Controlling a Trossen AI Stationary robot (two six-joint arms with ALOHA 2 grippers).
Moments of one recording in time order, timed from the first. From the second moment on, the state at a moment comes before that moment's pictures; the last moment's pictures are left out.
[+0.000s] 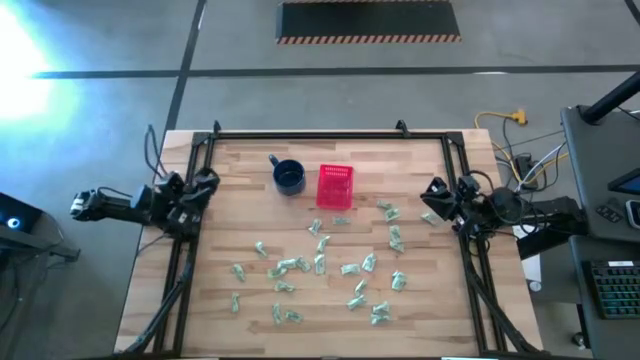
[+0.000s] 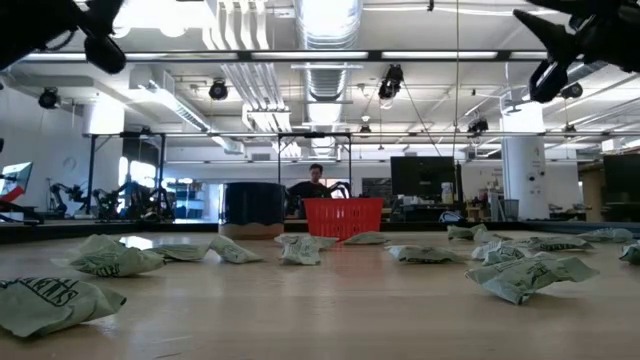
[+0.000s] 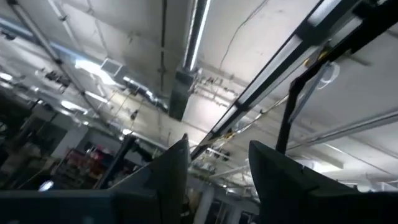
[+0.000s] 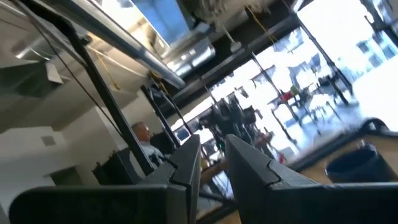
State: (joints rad) left arm -0.13 0.22 0.01 0.92 -0.23 -0.33; right arm 0.09 0.04 0.01 0.47 0.15 0.59
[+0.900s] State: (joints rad) left arm -0.13 0.76 0.38 0.89 -0.23 -0.23; right arm 0.09 0.46 0.64 -0.13 0.05 0.24
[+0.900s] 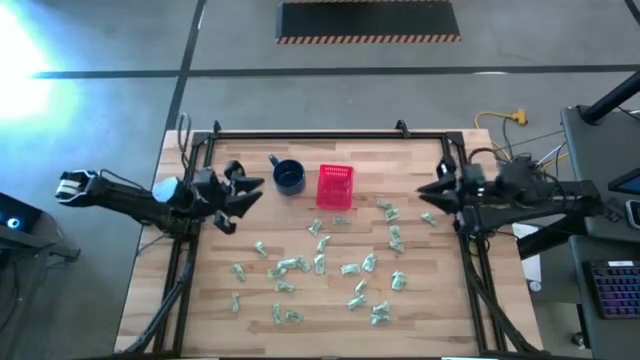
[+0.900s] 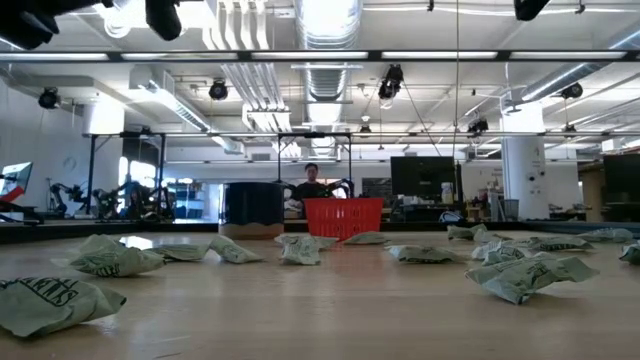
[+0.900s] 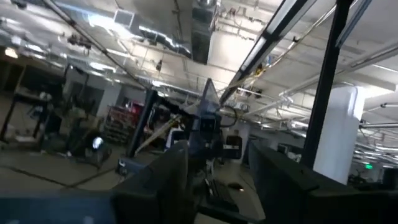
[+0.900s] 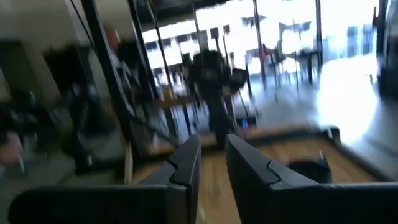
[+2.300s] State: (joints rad) left arm -0.13 0.99 0.39 0.82 -0.13 -0.47; right arm 0.08 0.97 0.70 -1.21 0.21 1.00
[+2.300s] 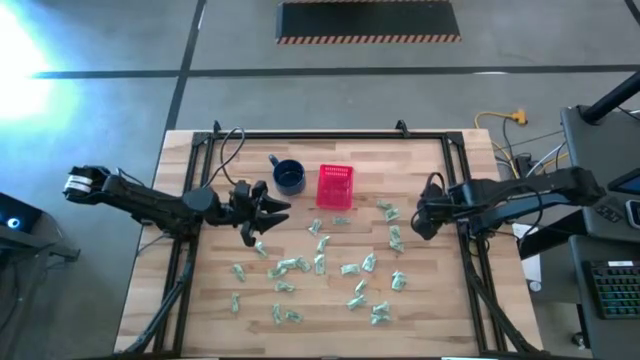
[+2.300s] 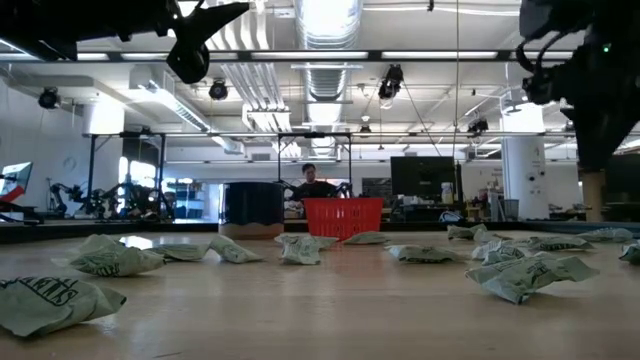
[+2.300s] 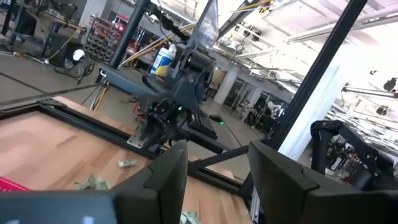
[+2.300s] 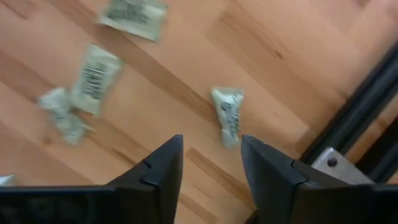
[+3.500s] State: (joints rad) left arm -0.13 0.99 0.39 0.82 -0.15 -0.46; right arm -0.16 1.27 0.55 -0.94 0.13 0.79
